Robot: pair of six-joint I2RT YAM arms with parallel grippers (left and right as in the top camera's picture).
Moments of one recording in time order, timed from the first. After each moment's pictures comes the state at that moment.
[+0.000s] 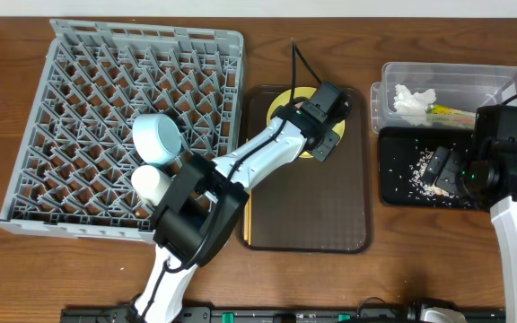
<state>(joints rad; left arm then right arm) -0.71 2.17 1.63 -0.58 0.02 -0.04 -0.12 1.24 1.15 -1.18 0.17 0.36</state>
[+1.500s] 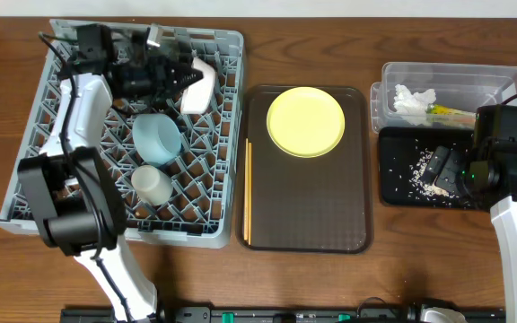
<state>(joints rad) 0.19 2.06 1.63 -0.73 1.28 -0.10 -0.12 1.24 1.15 -1.17 0.17 0.36</state>
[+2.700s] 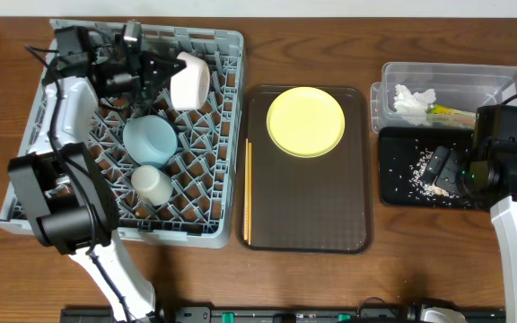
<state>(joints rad) 0.24 2.08 1.63 -0.60 1.44 -0.41 -0.12 1.24 1.15 -1.17 0.17 0.36</state>
